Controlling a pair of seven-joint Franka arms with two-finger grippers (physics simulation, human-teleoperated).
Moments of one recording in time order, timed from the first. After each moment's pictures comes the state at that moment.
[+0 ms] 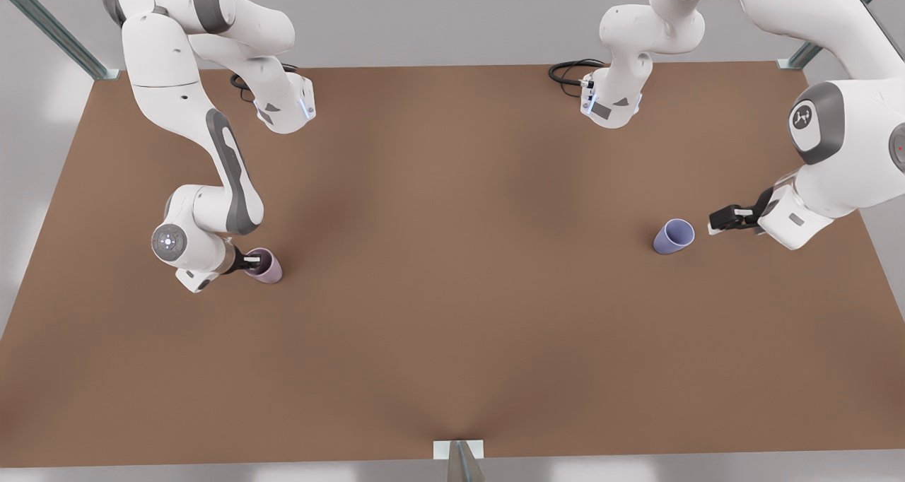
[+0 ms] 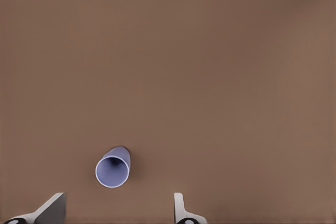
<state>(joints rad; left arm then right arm) -0.13 0.22 0.18 -1.40 -0.09 1.51 0.05 0.13 0.37 -0.15 -2.10 0.10 2.29 -0.15</state>
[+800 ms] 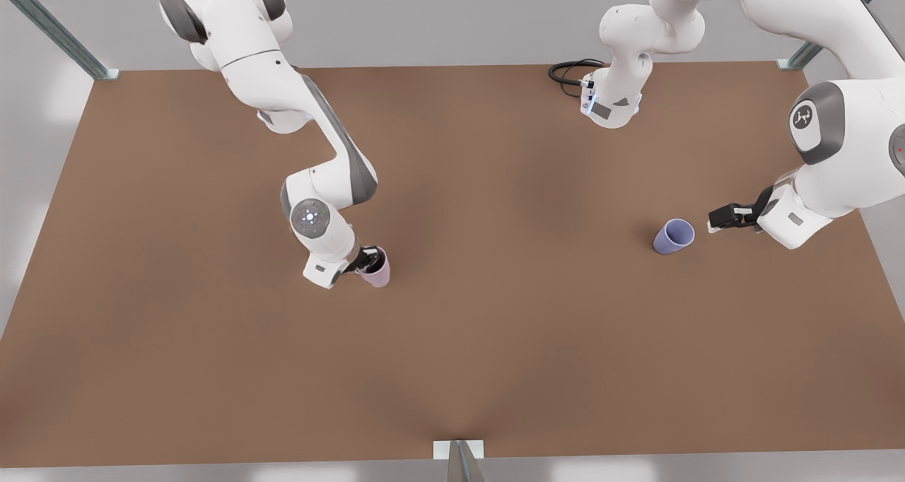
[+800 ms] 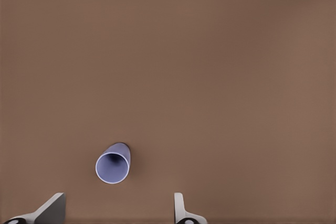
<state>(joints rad) -0.13 0.22 0.18 -1.40 -0.09 1.49 0.05 0.61 0.45 -0.14 -1.77 0.17 2.22 0.09</state>
